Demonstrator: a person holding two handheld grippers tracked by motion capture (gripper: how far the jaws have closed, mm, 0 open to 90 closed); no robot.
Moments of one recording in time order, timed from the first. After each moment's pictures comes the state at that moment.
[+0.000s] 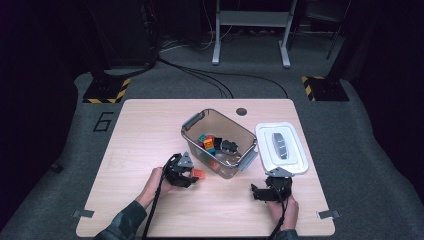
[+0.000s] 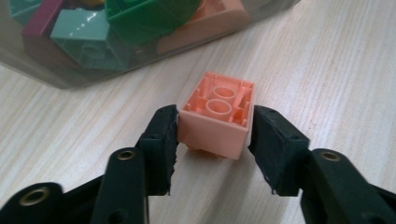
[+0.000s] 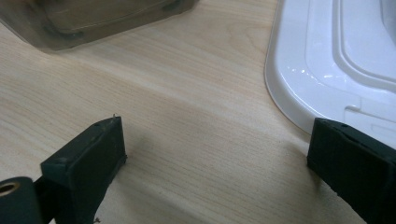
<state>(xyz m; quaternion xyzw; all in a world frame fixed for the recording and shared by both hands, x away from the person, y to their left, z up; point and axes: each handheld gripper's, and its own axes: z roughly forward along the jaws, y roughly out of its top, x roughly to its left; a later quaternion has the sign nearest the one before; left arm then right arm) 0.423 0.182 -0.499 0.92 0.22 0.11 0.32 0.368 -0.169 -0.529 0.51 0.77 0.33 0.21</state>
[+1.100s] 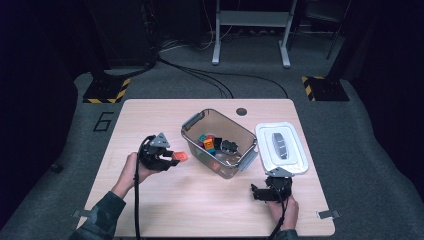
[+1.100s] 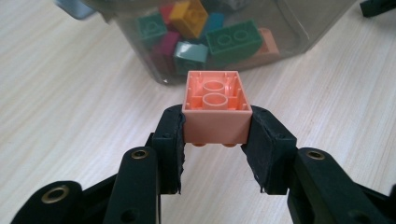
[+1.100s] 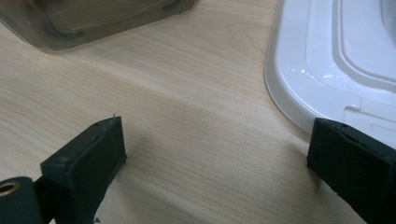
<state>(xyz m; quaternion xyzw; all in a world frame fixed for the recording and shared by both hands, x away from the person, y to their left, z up) 0.432 0.243 -0.418 0.89 0.27 0.13 0.33 0.368 -0.169 -0.529 0.51 0.77 0.33 0.21</state>
